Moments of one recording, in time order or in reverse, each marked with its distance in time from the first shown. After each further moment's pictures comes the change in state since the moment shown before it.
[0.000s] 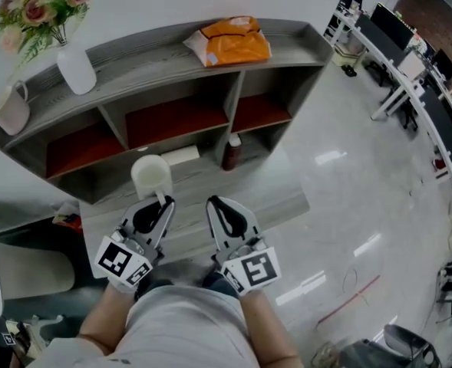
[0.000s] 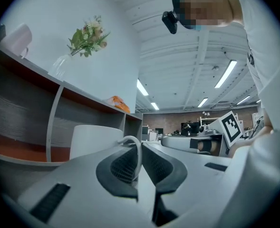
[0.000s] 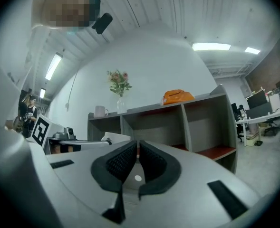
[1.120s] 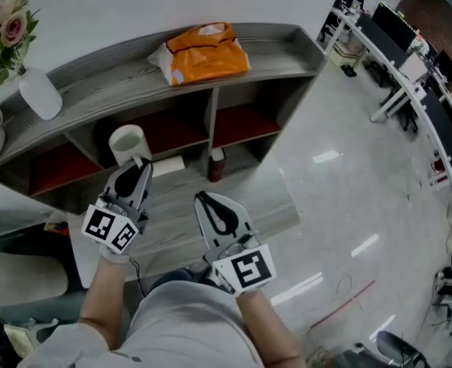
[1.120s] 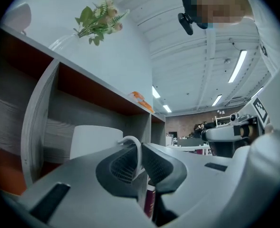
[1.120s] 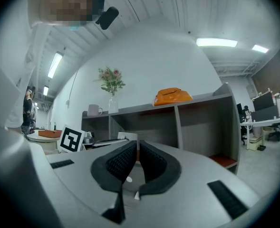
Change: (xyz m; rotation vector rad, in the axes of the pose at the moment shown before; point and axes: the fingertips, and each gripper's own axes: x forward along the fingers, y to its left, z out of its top) left arm 0.103 0.098 0.011 0.022 -0.071 0.159; right arm 0.036 -0.067 0.025 -0.017 0.030 0.043
